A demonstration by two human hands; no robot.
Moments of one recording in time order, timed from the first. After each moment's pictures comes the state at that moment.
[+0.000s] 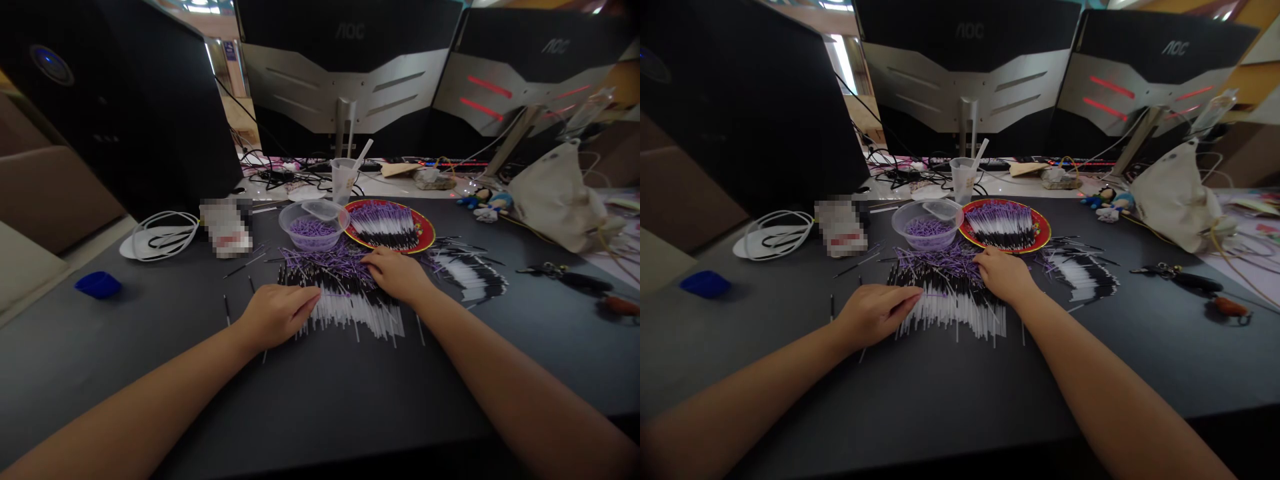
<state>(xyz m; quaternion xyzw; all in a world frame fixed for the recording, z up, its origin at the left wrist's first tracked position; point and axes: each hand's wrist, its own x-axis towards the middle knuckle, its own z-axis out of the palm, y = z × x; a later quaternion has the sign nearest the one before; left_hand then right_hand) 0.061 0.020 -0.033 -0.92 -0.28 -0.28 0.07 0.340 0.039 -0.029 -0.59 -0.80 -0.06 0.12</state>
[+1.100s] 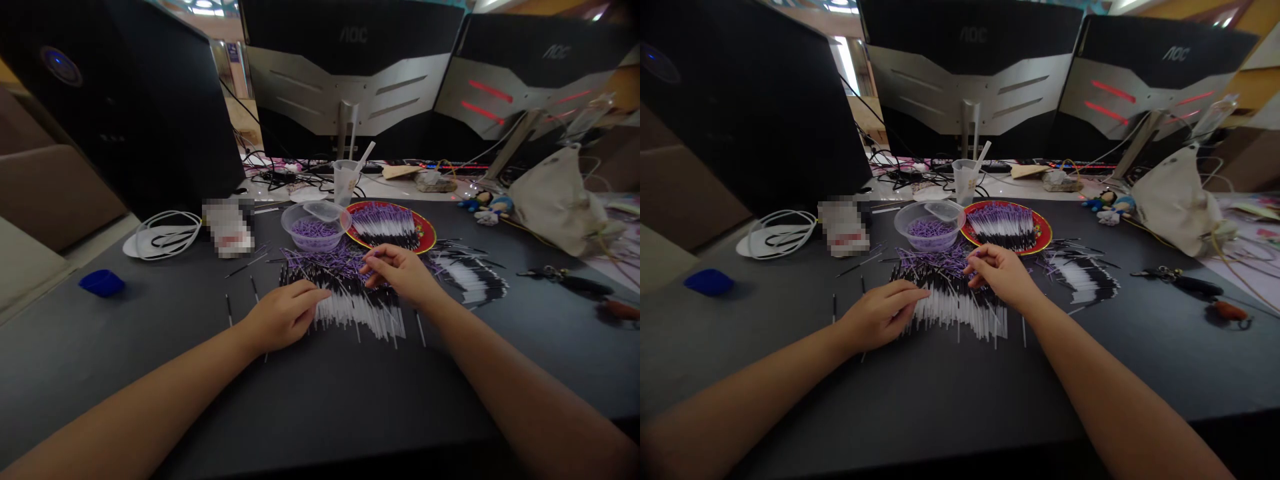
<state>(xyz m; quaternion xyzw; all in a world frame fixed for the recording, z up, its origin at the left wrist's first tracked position) 0.064 0.016 -0.027 -0.93 -0.22 -0.29 -0.05 0.320 0.021 -0.010 -0.49 -0.59 0.45 0.46</state>
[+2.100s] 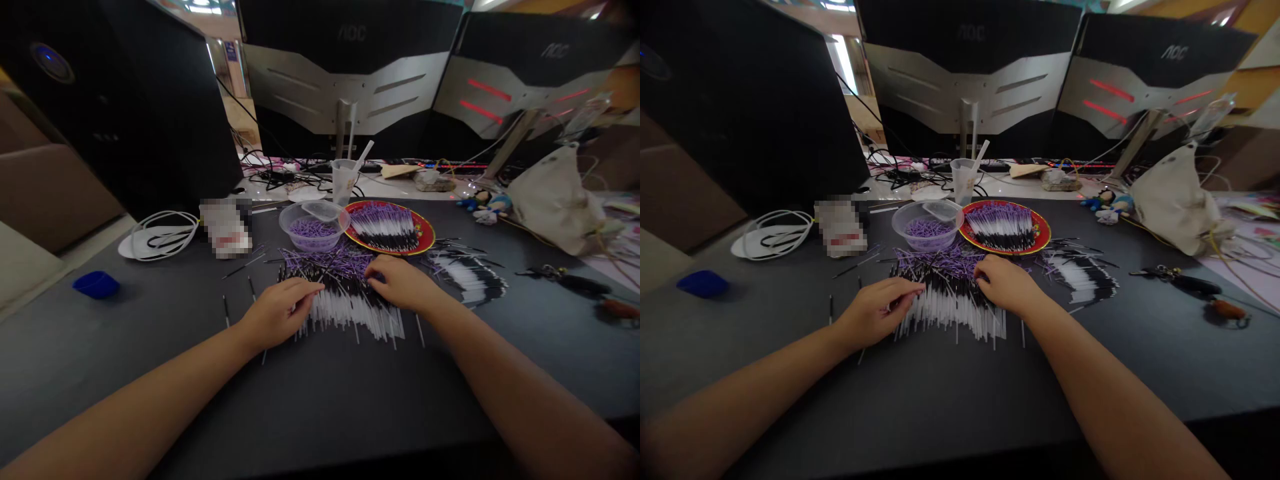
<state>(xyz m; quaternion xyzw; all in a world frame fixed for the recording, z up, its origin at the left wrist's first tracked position) 0.066 0.021 -0.029 -0.90 -0.27 -0.34 -0.10 0.339 0.026 -0.016 -0.55 -0.82 0.05 0.15</state>
